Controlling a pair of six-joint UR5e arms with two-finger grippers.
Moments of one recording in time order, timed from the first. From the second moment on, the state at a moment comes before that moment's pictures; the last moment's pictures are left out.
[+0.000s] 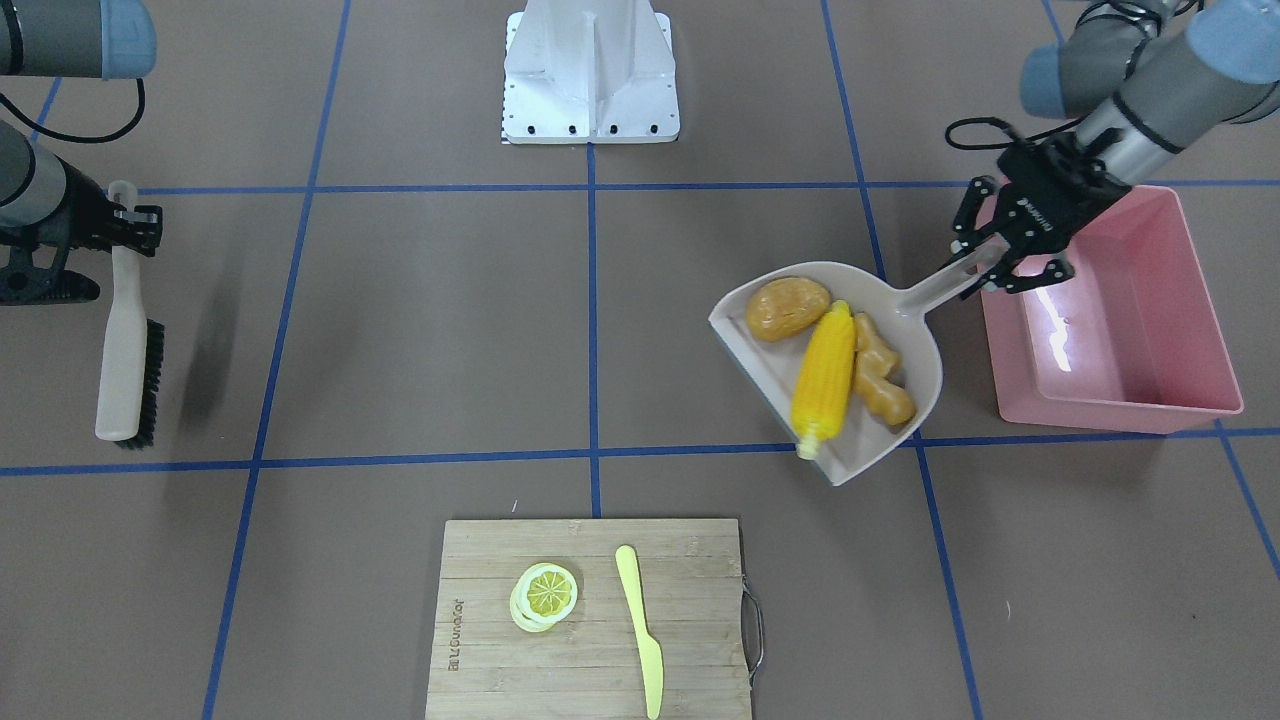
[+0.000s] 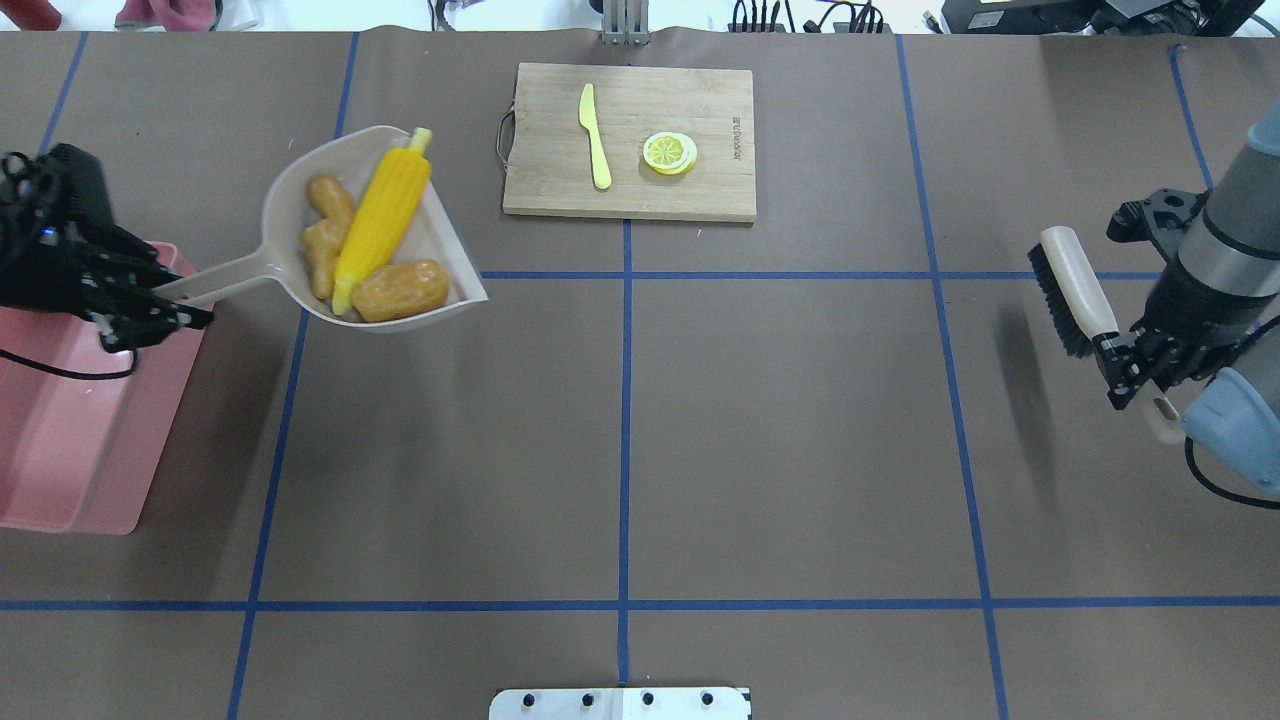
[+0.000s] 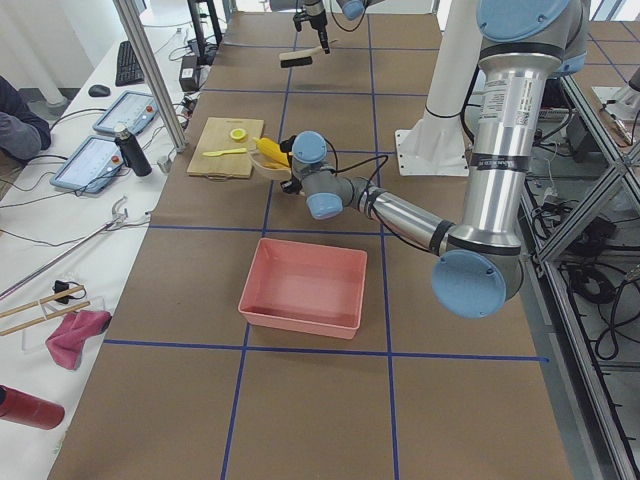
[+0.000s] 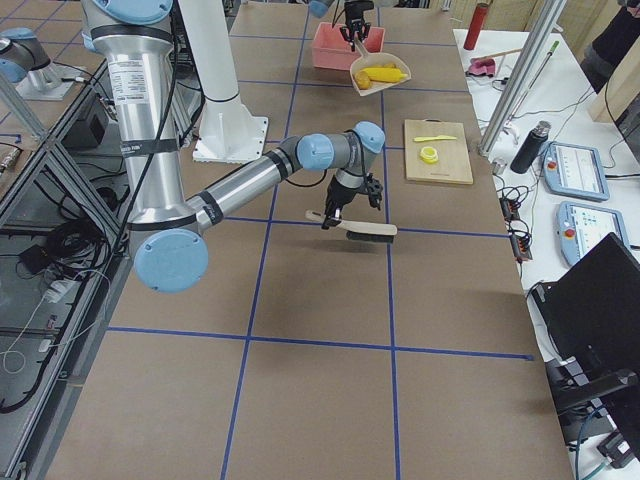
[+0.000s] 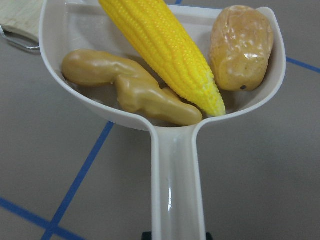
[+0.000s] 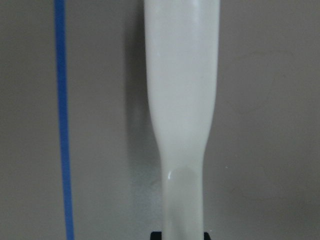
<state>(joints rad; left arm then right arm) -1.05 -1.55 -1.87 -2.34 -2.33 -0.03 0.98 -1.51 2.00 -1.97 2.29 0.46</state>
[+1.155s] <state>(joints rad) -1.53 -1.01 -2.06 -1.92 -2.46 0.41 0.97 -1.65 1.85 -1.66 2.24 0.54</state>
